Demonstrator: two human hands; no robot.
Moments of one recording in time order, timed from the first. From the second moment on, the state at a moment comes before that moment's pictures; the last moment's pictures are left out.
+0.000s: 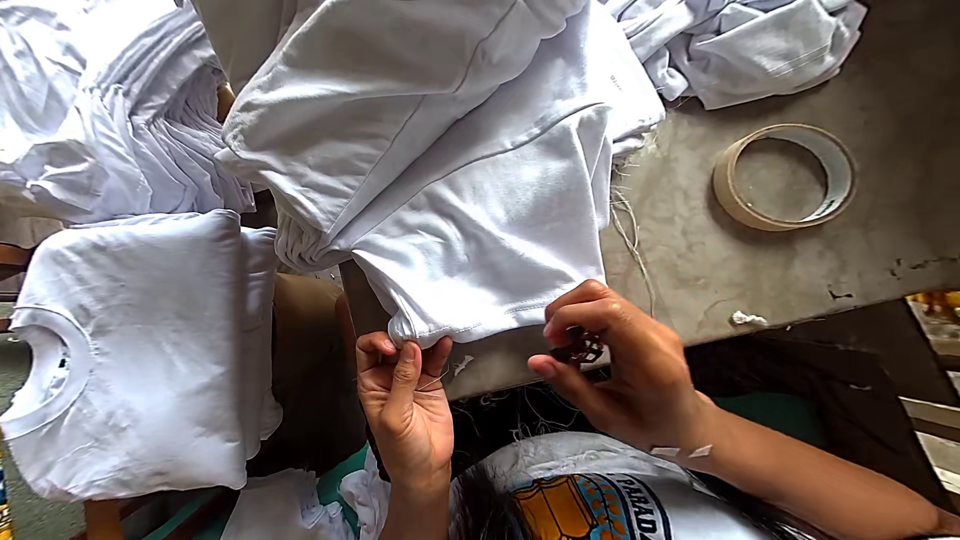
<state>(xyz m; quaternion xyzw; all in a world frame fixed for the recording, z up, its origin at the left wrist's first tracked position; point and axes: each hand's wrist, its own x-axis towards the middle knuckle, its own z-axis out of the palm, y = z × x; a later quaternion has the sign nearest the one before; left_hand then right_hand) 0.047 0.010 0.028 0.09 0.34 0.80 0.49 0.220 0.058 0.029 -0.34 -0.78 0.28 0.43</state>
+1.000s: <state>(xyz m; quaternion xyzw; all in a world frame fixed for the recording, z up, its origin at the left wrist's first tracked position) -0.002 0.012 0.027 0.45 0.56 0.57 0.39 0.296 0.092 0.030 -0.56 -0.75 0.17 0.29</state>
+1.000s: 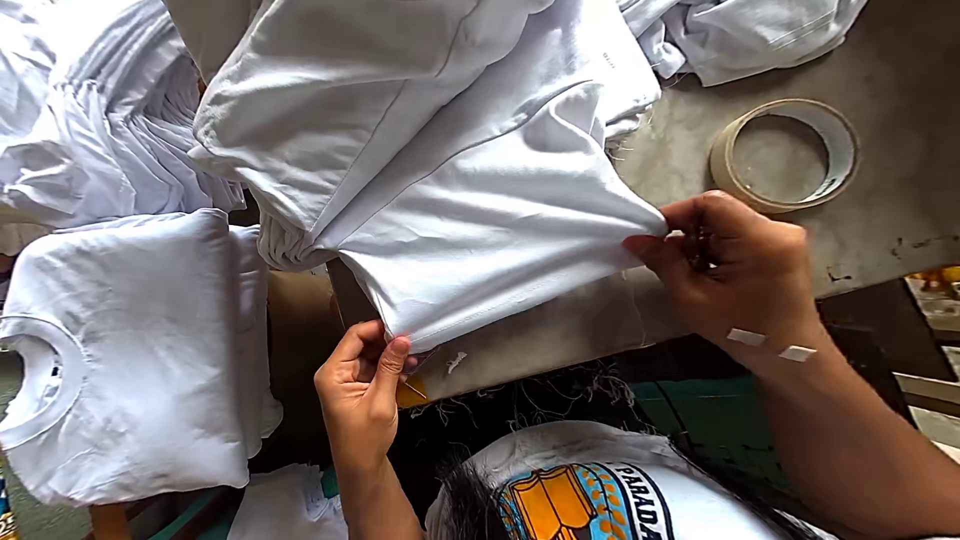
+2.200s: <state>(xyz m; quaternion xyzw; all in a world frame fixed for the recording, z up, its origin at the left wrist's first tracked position) 0.031 0.026 0.019 0.35 0.46 0.68 0.44 0.185 0.090 0.024 -0.31 -0.78 0.31 0.43</state>
